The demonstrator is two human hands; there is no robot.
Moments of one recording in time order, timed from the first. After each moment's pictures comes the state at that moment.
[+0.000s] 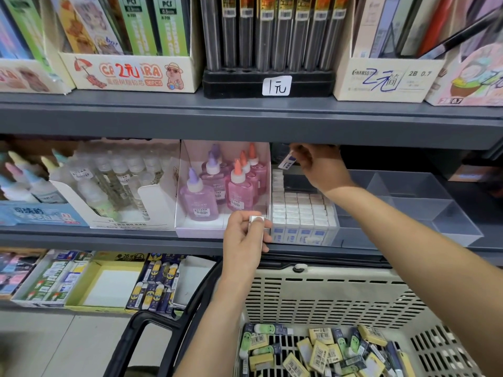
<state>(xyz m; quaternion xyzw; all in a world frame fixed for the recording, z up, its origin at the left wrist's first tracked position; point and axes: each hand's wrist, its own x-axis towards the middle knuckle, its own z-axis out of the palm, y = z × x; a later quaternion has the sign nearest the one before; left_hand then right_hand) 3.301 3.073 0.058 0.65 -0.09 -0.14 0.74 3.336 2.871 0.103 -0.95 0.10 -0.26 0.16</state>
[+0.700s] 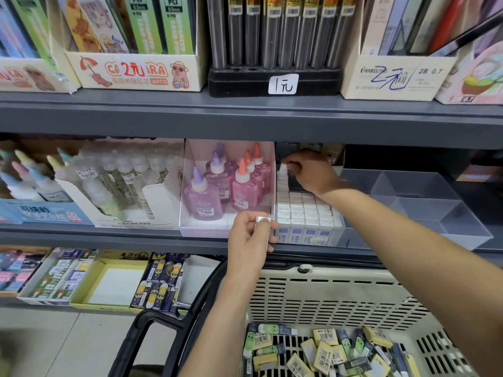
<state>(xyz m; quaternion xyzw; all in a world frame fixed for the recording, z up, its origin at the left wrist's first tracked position) 3.301 3.072 0.058 0.66 -0.09 -0.16 0.73 3.358 2.874 0.084 -0.97 0.11 -0.15 0.18</state>
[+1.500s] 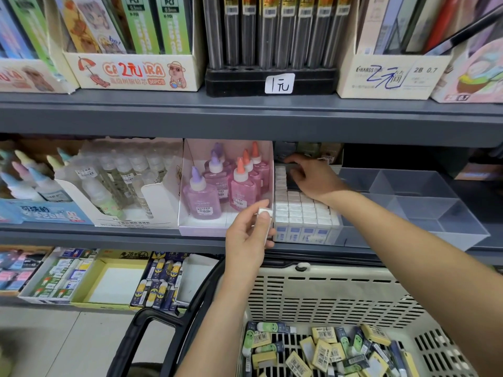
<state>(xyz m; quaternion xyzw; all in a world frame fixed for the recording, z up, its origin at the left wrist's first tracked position) 3.301 3.072 0.053 0.62 -0.12 -0.14 0.77 3.342 2.873 0.081 -0.96 0.12 -0.11 0.21</state>
